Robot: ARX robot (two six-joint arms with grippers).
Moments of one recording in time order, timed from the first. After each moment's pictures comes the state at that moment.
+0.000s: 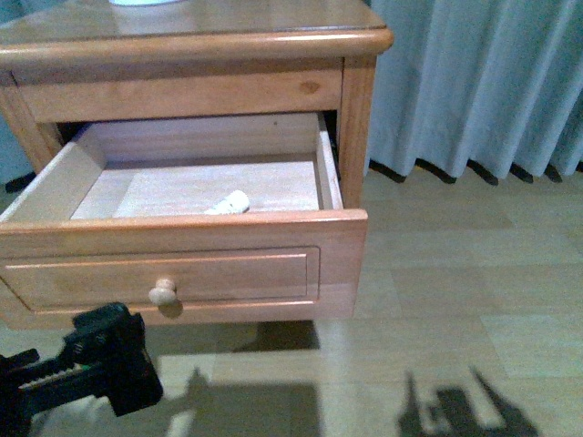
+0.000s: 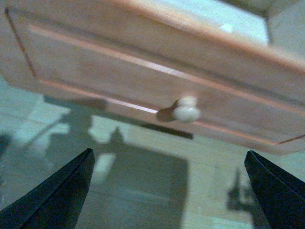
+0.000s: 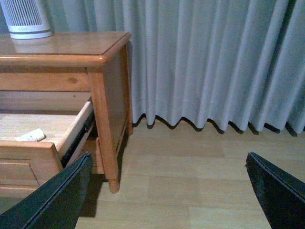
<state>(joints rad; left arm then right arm) -0.40 1.38 0.28 0.65 -0.24 -0.49 0.00 0.00 0.01 0.00 0.00 0.00</state>
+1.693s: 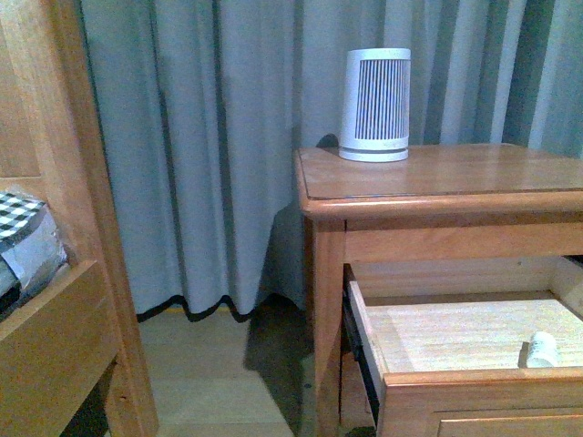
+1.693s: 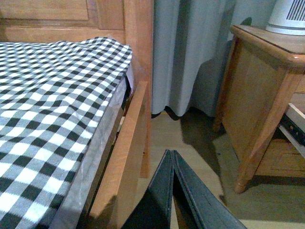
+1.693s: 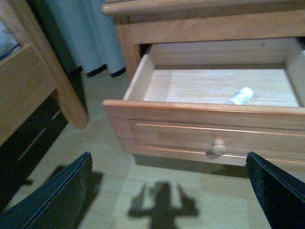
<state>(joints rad) 0.00 0.10 0.06 0.02 0.00 -0.01 -0.09 0.29 0.18 -0.14 -0.32 0.07</state>
